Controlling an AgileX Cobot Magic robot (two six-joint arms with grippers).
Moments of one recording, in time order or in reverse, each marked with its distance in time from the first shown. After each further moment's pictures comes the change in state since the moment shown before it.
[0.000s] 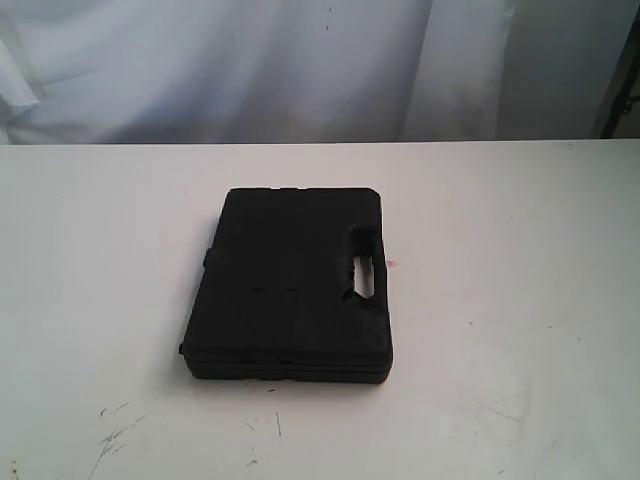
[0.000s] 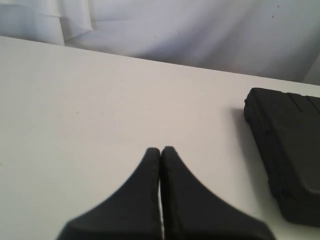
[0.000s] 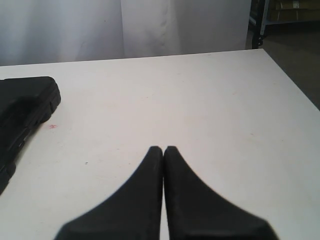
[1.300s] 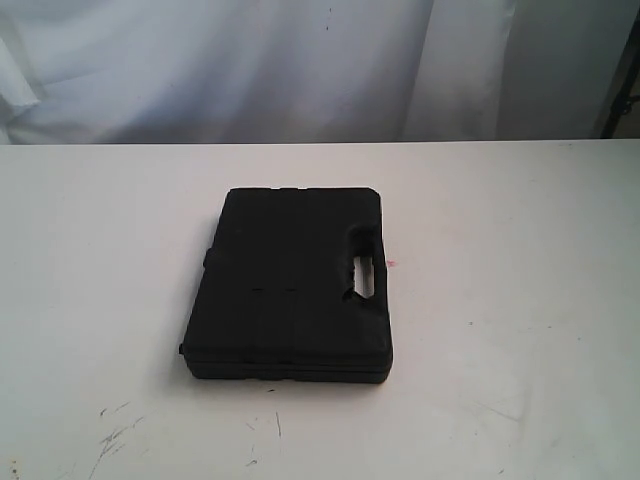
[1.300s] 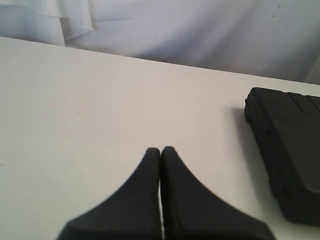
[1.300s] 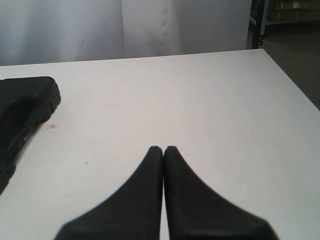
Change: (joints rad) left arm 0.000 0.000 0.000 0.002 0.000 0.000; right arm 0.000 0.000 0.000 0.000 0.000 0.000
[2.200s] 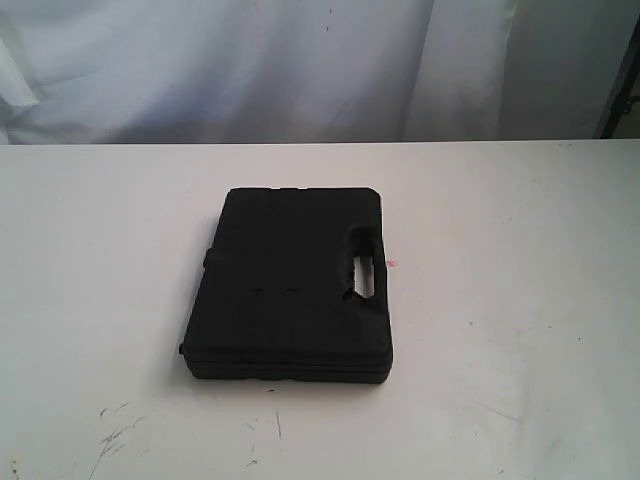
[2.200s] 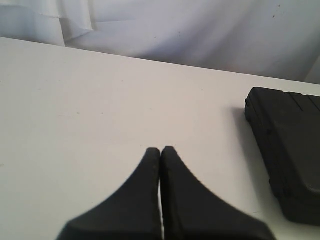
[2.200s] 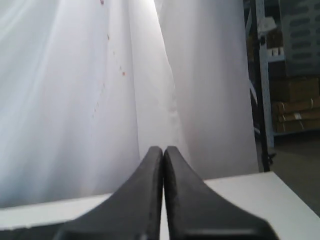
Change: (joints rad) left arm 0.000 0.000 0.000 0.000 0.000 0.004; right arm 0.000 0.000 0.000 0.050 -0.447 0.026
